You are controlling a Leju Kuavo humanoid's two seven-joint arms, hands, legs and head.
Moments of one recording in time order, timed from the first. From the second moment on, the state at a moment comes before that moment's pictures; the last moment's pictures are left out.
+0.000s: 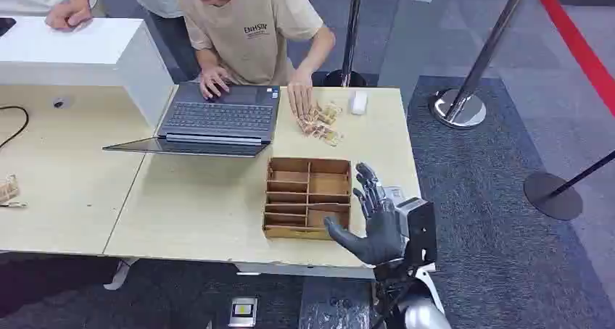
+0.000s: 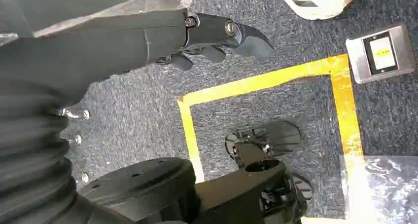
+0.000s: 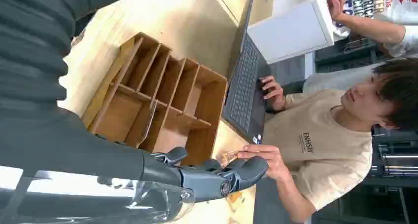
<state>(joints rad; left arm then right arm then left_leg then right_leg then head) -0.10 0.05 -0.89 -0.20 0.46 0.31 -0.05 -0.09 -0.22 0.50 -1.66 -0.01 -0.50 -0.19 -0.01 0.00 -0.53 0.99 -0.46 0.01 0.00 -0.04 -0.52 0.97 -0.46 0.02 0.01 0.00</state>
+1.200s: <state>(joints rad) -0.10 0.05 -0.89 -0.20 0.48 0.31 -0.05 -0.12 -0.22 0.50 -1.66 0.17 -0.54 -0.11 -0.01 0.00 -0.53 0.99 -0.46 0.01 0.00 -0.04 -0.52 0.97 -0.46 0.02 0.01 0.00</state>
